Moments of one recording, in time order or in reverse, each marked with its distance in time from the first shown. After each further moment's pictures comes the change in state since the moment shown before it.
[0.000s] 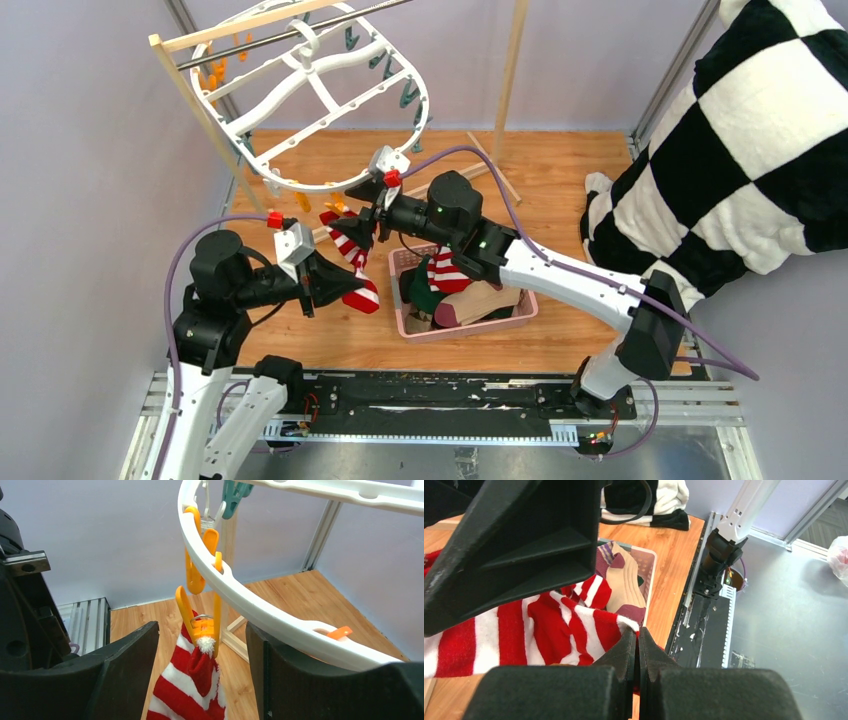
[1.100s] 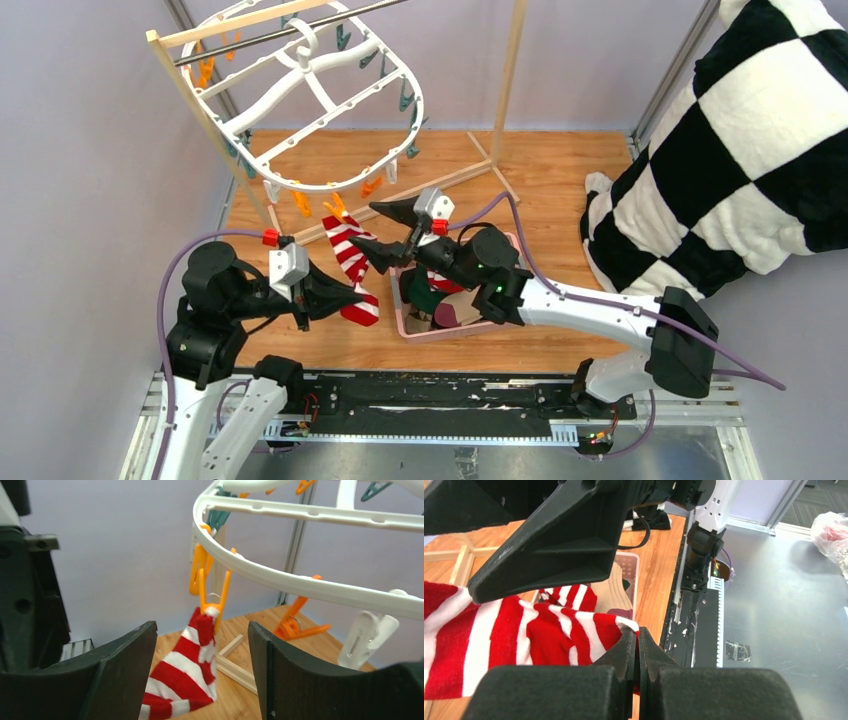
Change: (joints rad) left arm -0.013 -0.057 0.007 -0.022 0.079 0.057; right arm 0.082 -0.148 -0.392 0.491 0.203 -0.025
